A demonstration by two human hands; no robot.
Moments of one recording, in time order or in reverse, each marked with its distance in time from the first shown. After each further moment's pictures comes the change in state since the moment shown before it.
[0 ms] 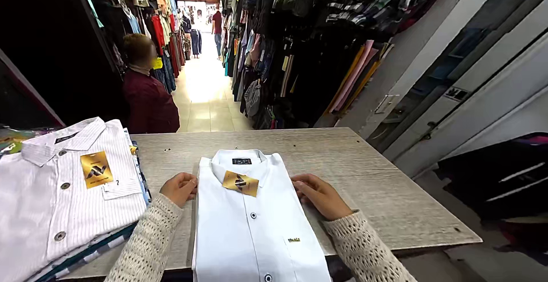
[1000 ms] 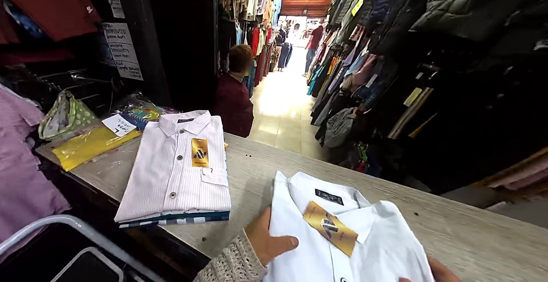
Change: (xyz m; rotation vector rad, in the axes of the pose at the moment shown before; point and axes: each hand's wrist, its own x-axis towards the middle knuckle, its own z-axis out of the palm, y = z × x) left_hand -0.092 0.013 0.003 -0.376 -0.137 0.104; right_hand -0.050 -0.058 0.063 0.225 0.057 -0.198
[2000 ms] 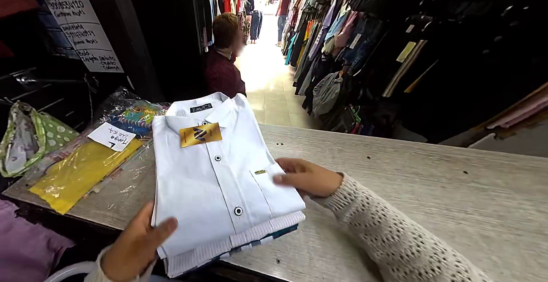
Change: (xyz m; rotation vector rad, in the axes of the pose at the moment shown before) left_hand -0.098 0.005 -0.301 0.035 0.264 0.098; right_hand 0.080 -0.058 0.273 -0.040 -0.984 0.247
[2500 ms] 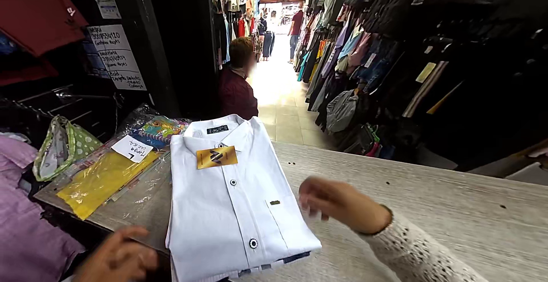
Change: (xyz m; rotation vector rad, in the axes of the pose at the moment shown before) left_hand -0.044 0.012 -0.028 0.384 0.312 0.061; right_hand -0.020 0.013 -0.026 -0.566 0.168 -0.256
